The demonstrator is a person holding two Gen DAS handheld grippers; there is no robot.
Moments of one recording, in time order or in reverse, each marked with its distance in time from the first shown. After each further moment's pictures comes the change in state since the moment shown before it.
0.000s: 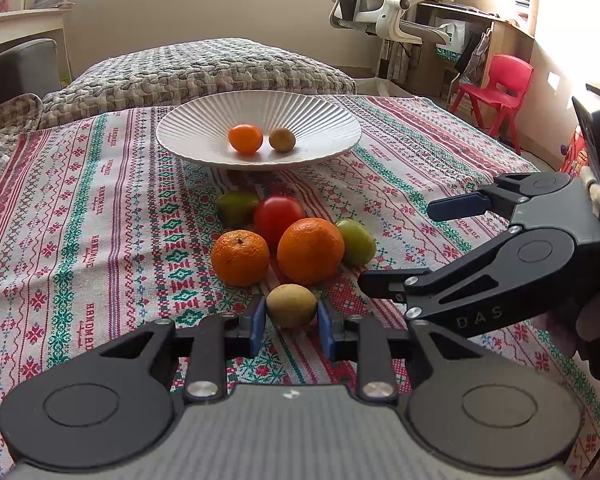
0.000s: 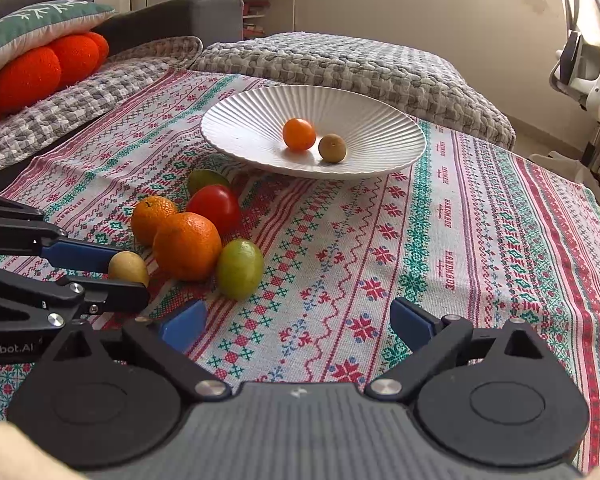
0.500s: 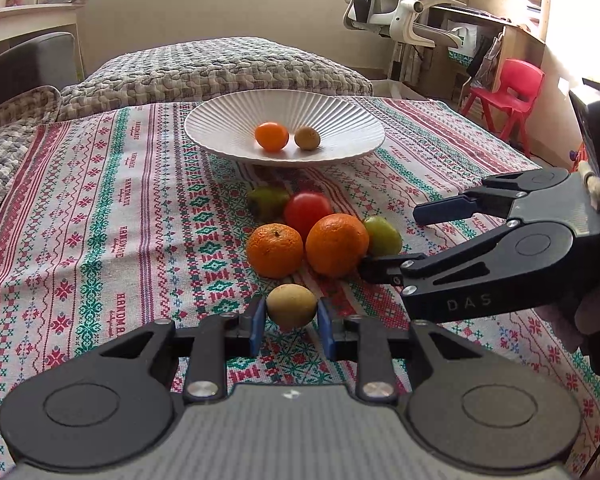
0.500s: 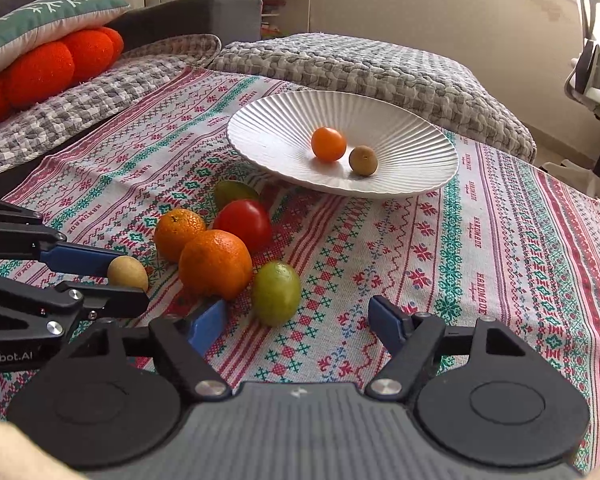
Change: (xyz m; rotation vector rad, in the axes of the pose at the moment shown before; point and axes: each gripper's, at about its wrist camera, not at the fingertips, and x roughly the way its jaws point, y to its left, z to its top) left arm -0.009 0.015 -0.005 -0.023 -0.001 0.023; right arm 0.007 0.015 0.011 -0.026 0.003 0.026
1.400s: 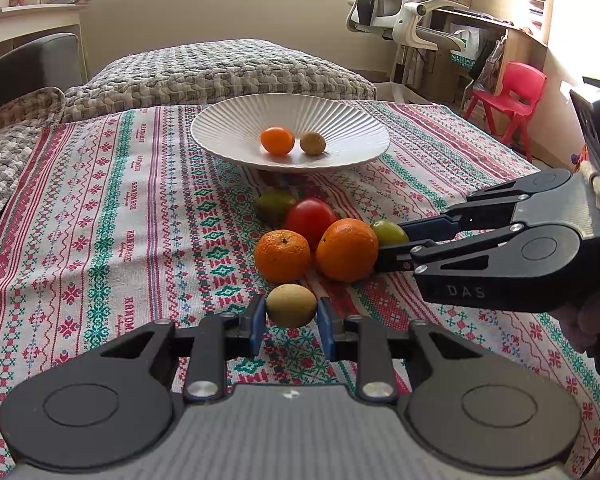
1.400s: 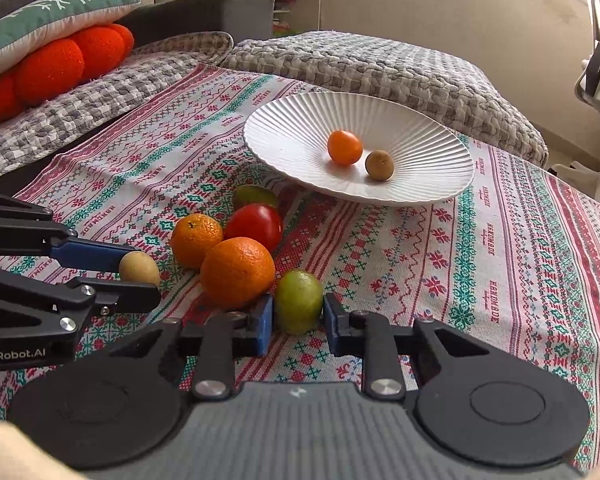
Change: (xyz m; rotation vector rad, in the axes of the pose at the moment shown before) left arm -0.006 0.002 0.002 -0.009 -0.005 0.003; right arm -0.001 0.007 0.007 -0.011 0.017 0.024
